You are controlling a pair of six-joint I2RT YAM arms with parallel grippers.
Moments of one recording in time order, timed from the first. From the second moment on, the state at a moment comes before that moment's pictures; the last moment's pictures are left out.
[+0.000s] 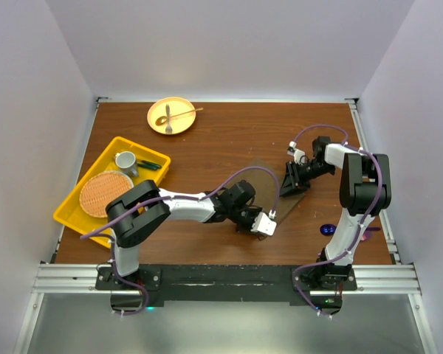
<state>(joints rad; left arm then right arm) -1.03 1.88 1.02 0.04 0.59 0.76 -0.05 1.95 1.18 -0.82 -0.75 -0.25</state>
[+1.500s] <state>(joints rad) -0.87 1.88 1.20 -0.04 0.68 0.63 -0.05 1.96 1.25 -0.87 -0.76 -0.27</state>
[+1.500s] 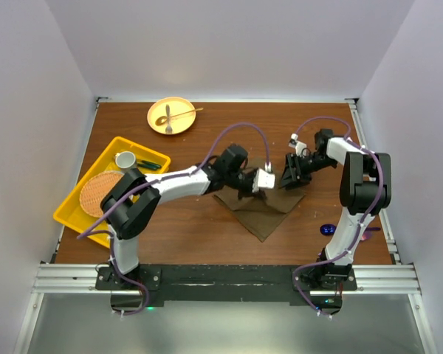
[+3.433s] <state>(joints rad) -0.48 2.07 1.53 -0.16 0.65 0.26 -0.08 1.95 1.24 -0.85 -0.57 -0.30</state>
